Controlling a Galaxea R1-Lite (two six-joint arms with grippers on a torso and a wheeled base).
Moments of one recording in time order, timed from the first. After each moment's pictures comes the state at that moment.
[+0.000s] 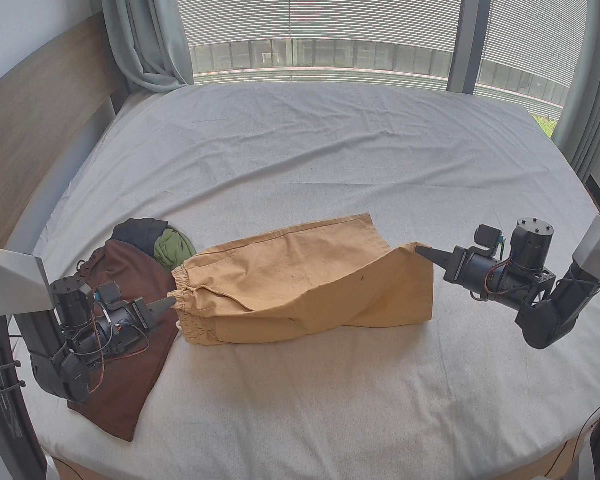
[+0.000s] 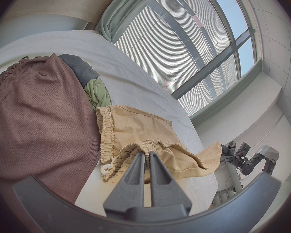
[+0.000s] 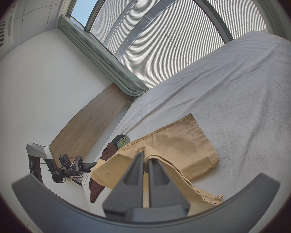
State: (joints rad) left arm 0.01 2.22 -0.41 -1.55 -0.55 -0.56; right arm 0.20 2.10 -0.75 -1.22 0.52 0.49
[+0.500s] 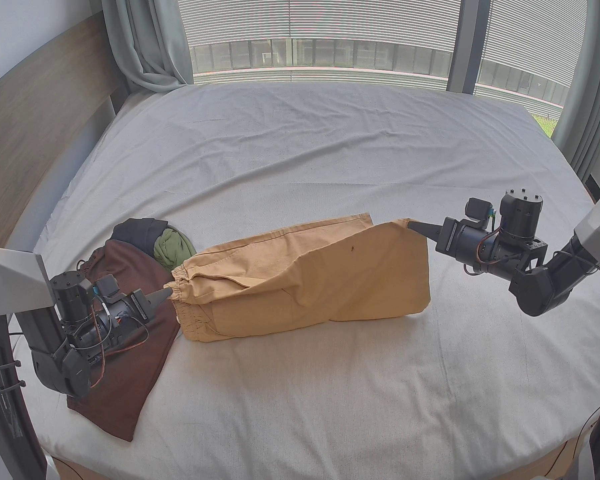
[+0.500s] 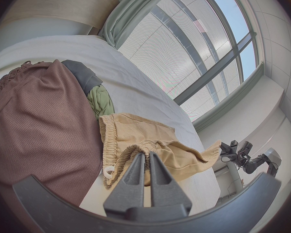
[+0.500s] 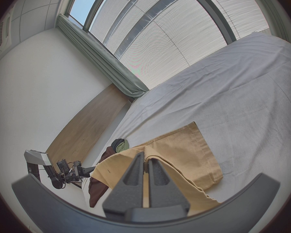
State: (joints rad) left arm 0.02 2.22 -0.45 -1.55 -0.50 -0.59; right arm 0.20 2.11 -0.98 -0.99 0.52 0.48
